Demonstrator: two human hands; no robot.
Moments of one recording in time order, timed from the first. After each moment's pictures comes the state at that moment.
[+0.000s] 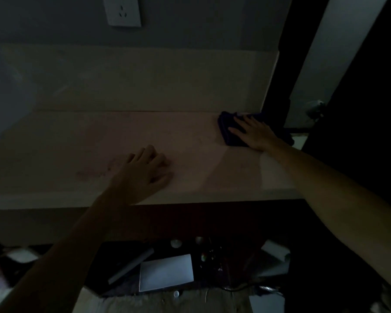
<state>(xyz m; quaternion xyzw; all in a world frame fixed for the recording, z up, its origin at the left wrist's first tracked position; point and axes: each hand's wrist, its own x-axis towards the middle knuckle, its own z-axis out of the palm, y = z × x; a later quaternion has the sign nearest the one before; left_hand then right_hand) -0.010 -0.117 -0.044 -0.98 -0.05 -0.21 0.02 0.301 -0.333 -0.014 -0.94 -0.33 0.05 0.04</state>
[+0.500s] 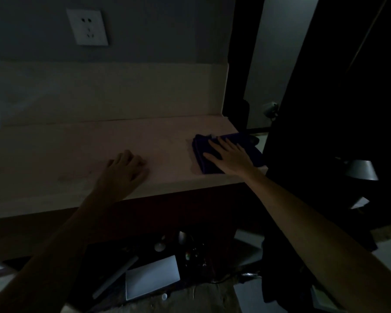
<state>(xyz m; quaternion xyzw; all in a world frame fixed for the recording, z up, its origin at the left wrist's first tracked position) -0.013 -0.127 -0.049 -0.97 -0.08 -0.21 0.02 0.186 -0.410 -0.024 -0.95 -0.32 0.03 0.06</state>
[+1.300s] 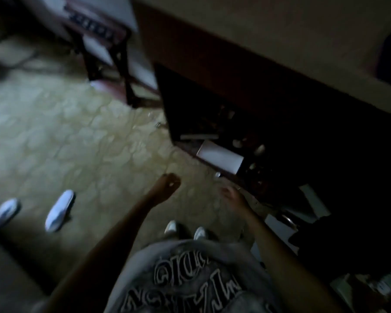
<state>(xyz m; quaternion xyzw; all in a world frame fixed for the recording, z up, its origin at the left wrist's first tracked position) -0.345 -0.326 -0.308 -0.72 -0.52 -0.01 -0.46 -0.107 -0.460 -0.351 -0.76 -0.33 0.50 0.25</state>
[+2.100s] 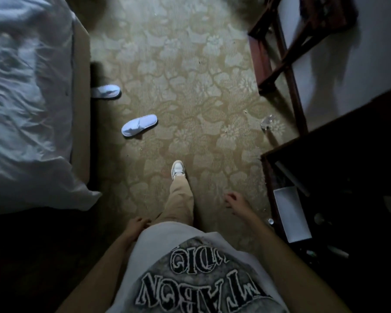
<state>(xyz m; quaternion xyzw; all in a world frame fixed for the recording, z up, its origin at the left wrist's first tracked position) -0.628 -0.447 -0.417 -0.02 -0.80 -0.14 -0.59 -0.348 -0.222 -0.394 -0.63 -0.49 0.59 -0.11</state>
